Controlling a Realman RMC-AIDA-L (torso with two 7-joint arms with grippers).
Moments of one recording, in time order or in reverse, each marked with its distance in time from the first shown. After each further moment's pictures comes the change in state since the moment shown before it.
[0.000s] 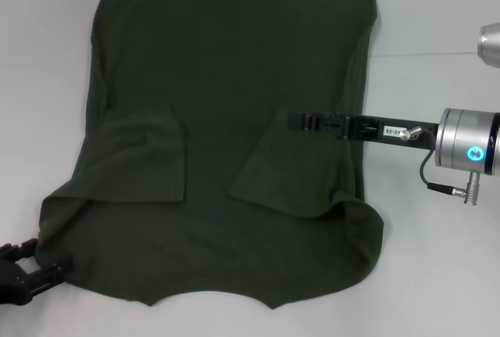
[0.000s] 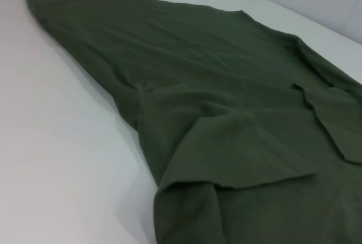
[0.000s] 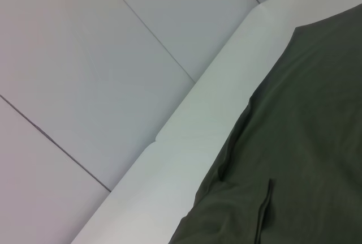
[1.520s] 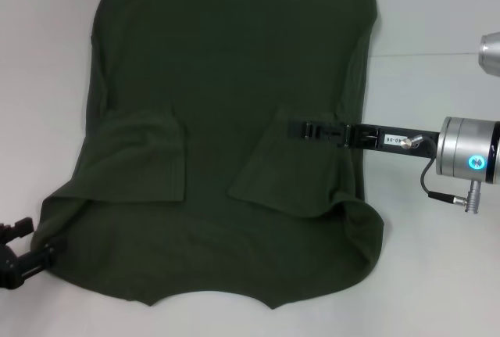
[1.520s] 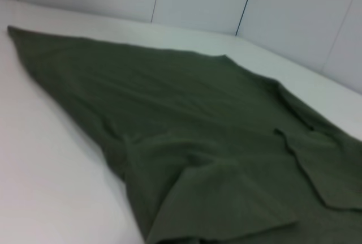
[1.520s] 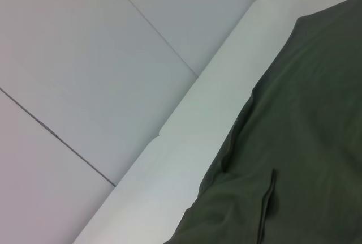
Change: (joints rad) left arm 0.009 0.002 -0.007 0.041 -0.074 0.088 -0.006; right arm -0.014 0.003 -0.001 0.006 -0.002 -0.014 0.000
